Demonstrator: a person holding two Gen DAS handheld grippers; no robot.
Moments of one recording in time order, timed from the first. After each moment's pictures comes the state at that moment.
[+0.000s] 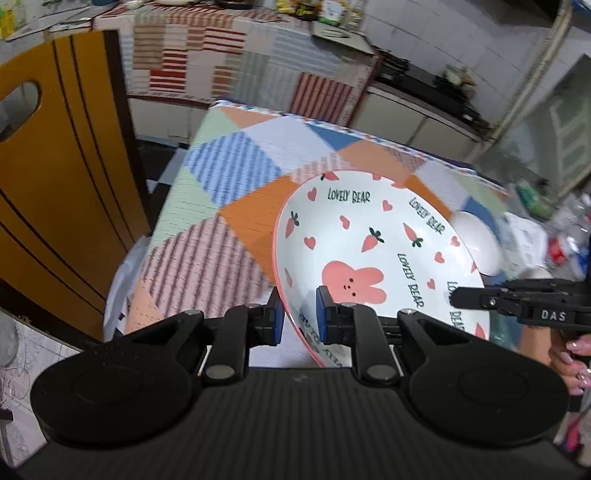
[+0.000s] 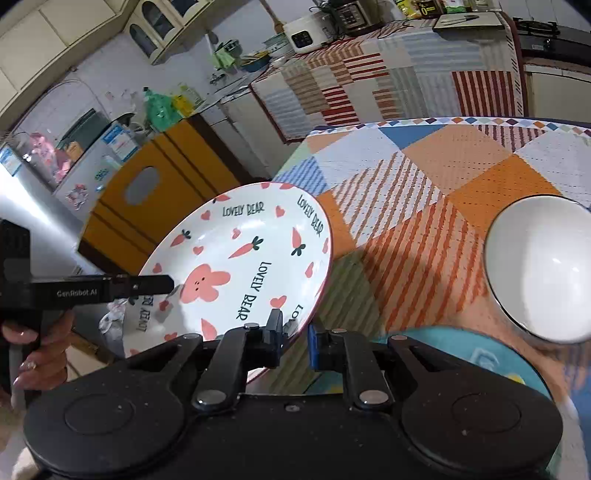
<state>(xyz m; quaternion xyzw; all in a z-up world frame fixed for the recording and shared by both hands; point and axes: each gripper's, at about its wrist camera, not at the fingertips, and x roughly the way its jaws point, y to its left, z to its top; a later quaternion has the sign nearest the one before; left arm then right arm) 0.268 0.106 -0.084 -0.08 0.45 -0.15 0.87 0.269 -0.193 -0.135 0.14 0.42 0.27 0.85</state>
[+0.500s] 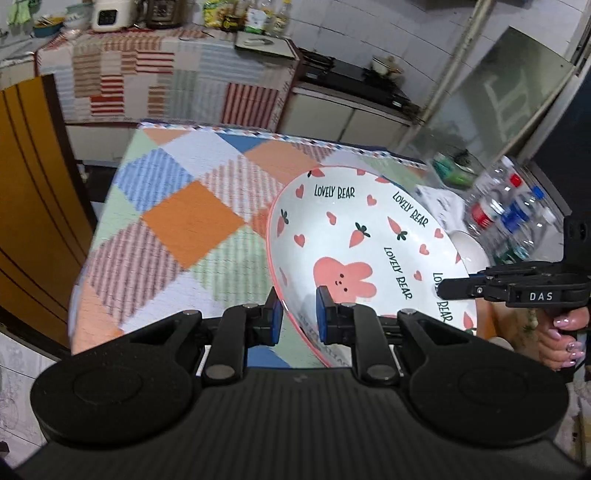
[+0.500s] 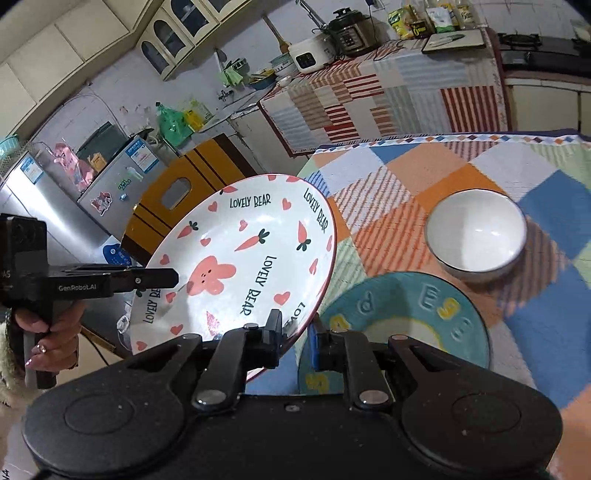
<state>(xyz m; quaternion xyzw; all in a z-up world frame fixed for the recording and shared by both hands) 0.197 0.048 -0.033 -0.07 0.44 -0.24 0.86 0.174 -0.256 -0.083 0.15 0.41 0.27 0.86</state>
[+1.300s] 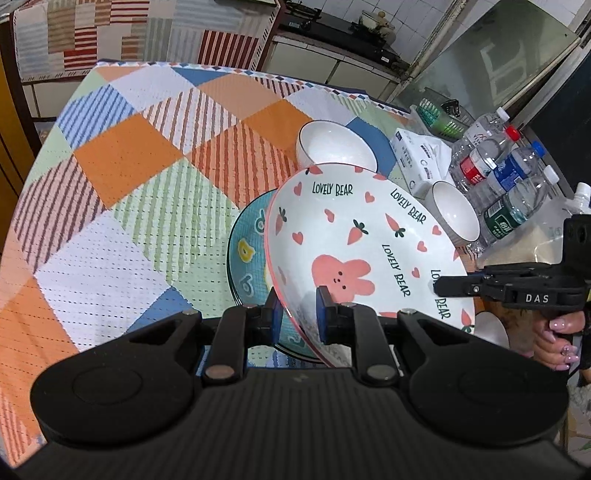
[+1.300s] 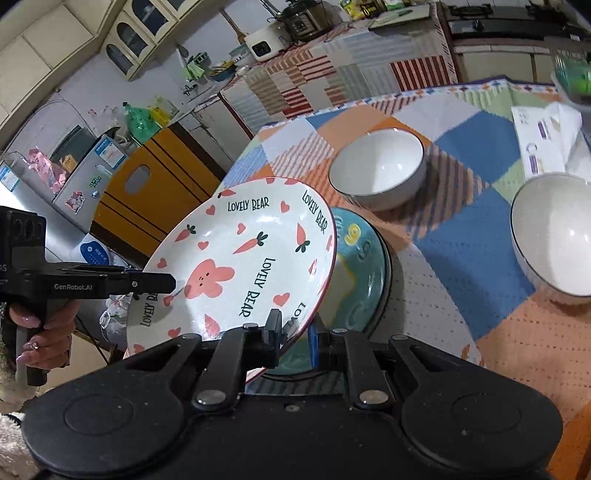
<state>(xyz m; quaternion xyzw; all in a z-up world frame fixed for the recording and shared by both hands) 0.192 -0.024 -0.097 -0.08 0.49 -0.26 0.83 0.147 -0.323 -0.138 0.17 0.44 0.23 0.85</state>
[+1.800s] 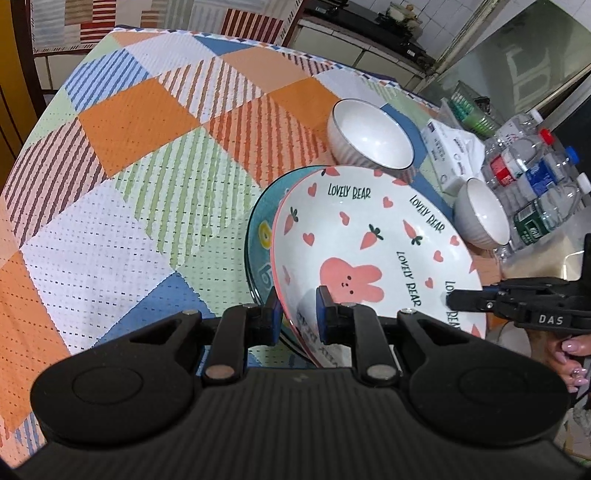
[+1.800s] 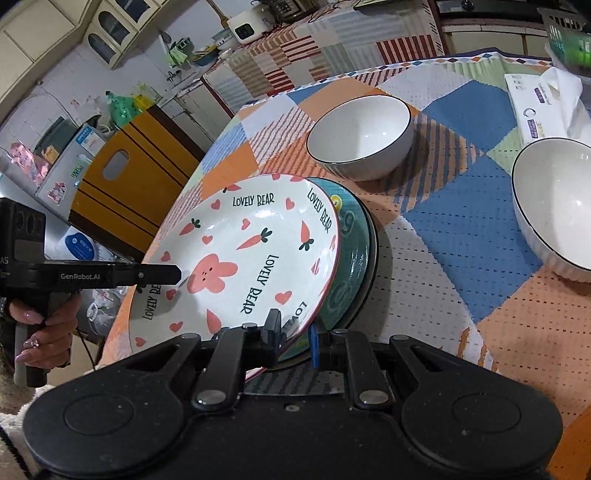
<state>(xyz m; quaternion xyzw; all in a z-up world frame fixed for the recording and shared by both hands) 0.211 -0.026 -0.138 -0.09 0.52 -0.23 0.82 0.156 -0.315 -0.163 0.16 0.47 0.21 0.84</state>
